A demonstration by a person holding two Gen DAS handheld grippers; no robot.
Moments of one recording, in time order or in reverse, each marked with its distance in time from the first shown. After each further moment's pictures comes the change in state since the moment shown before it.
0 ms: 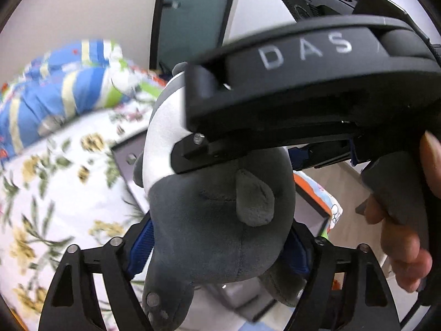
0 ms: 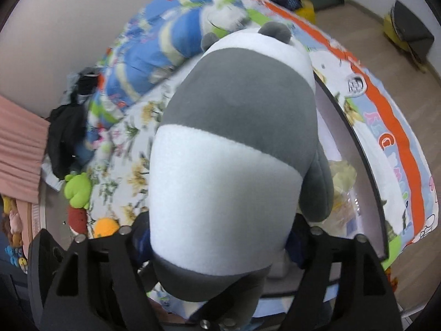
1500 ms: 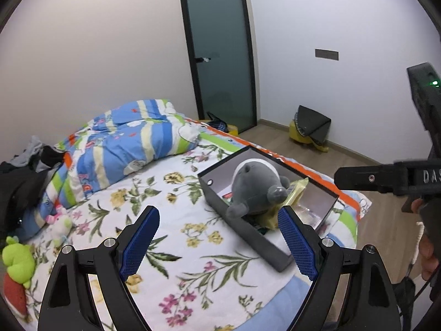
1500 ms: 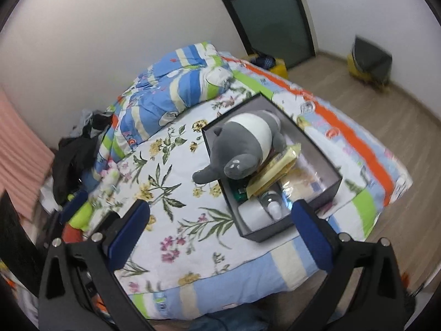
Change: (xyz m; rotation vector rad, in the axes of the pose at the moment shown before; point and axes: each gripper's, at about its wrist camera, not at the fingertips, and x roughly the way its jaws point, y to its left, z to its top) left arm -0.202 -0.039 -0.081 0.162 -0.277 0.344; right arm -0.140 0.029 -0.194 -0.053 -0.477 -0.068
